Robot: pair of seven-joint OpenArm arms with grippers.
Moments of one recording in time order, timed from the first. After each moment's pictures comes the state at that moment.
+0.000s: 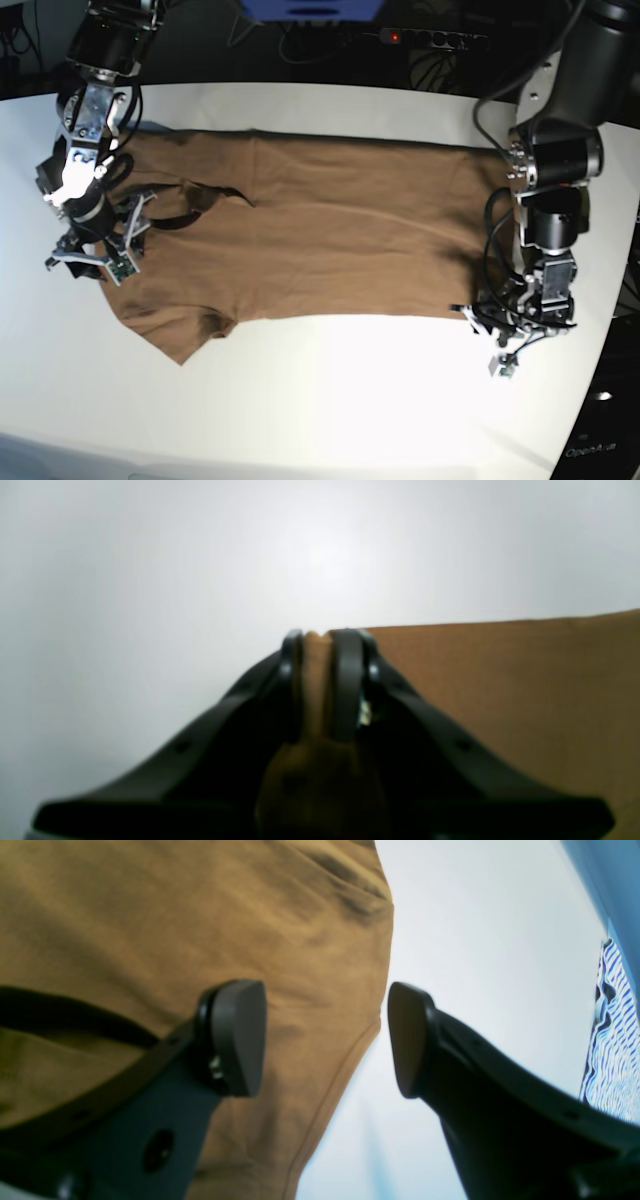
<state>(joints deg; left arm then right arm) -38.2 -13.0 -7.4 29.6 4.2 -23.0 35.1 -2.2 6.0 23.6 90.4 -36.5 41.3 -16.3</state>
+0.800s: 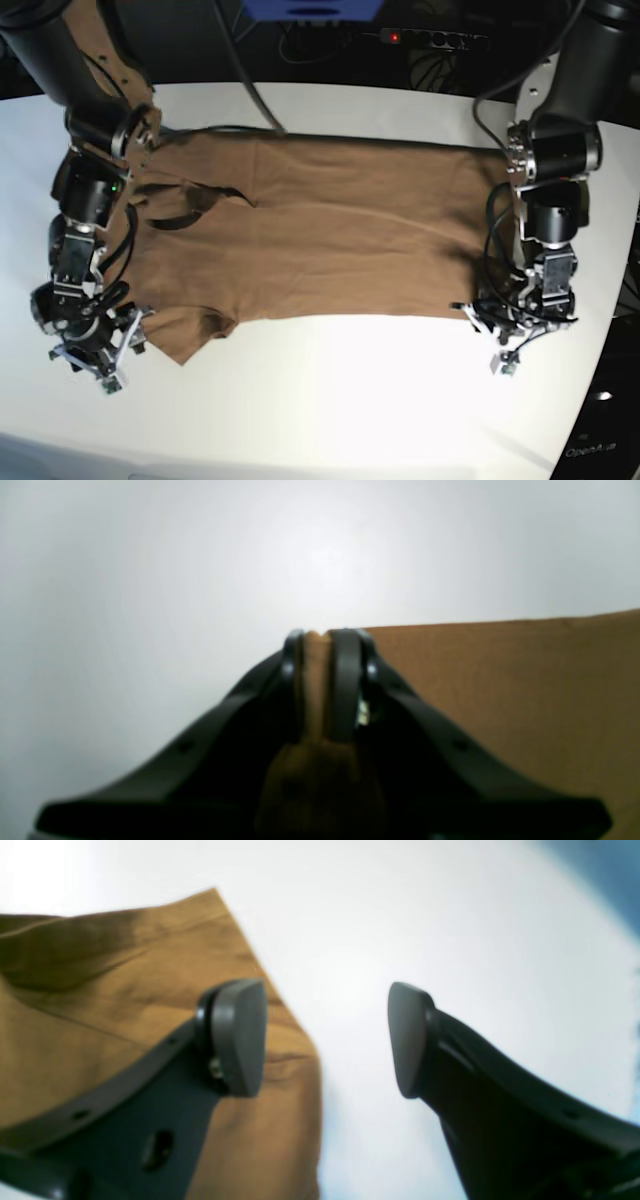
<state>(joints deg) -36.7 -12.9 -7.6 30.5 3.7 -22.8 34.0 31.3 8.3 28.4 54.4 -37.6 41.2 -21.2</state>
